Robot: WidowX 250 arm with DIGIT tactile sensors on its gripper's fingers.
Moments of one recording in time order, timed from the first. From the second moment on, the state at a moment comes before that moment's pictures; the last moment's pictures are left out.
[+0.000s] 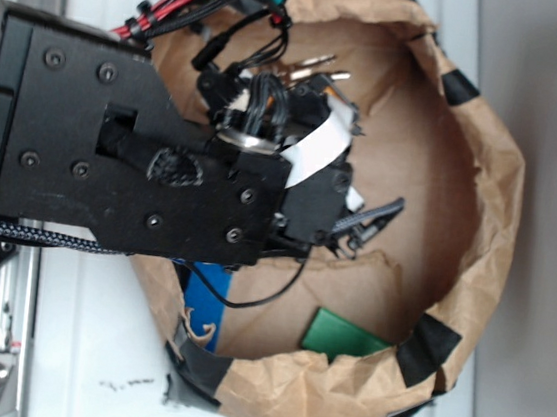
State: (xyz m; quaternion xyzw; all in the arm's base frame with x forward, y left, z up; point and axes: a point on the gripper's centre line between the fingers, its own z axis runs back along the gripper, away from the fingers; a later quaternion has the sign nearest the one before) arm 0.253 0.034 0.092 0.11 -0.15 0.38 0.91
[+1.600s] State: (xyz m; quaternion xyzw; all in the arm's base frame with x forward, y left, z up) arm 0.234 0.047 0.081 0.15 -0.13 0.37 0.91
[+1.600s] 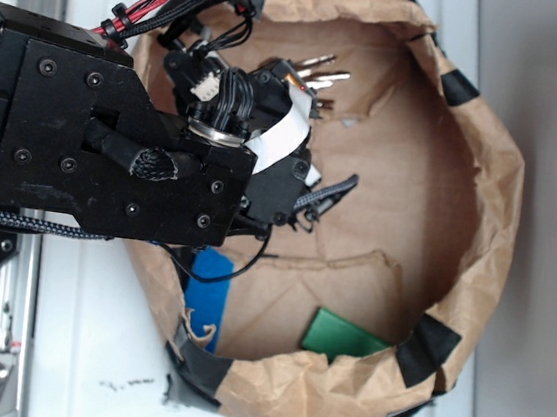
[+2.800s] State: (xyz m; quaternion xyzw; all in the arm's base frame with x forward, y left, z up) arm 0.224 0.068 0.059 0.08 -0.11 0.34 0.93
